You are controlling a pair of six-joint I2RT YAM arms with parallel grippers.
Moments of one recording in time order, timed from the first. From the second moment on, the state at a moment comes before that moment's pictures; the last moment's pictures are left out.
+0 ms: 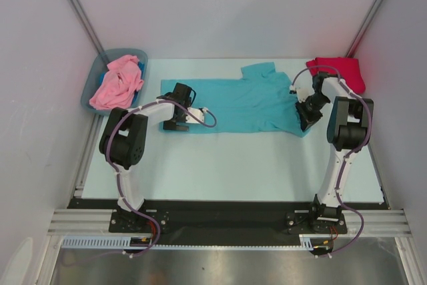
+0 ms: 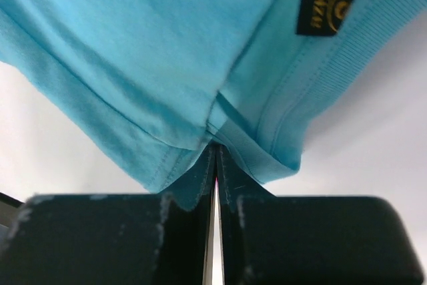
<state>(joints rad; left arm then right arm) -0.35 1.96 1.26 -0.43 -0.29 1.32 -0.10 2.17 1.67 -1.07 -0.27 -0.59</state>
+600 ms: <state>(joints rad) -0.35 1.96 1.24 -0.39 -0.31 1.42 -0.17 2.20 1.73 -1.09 -0.26 -0.60</state>
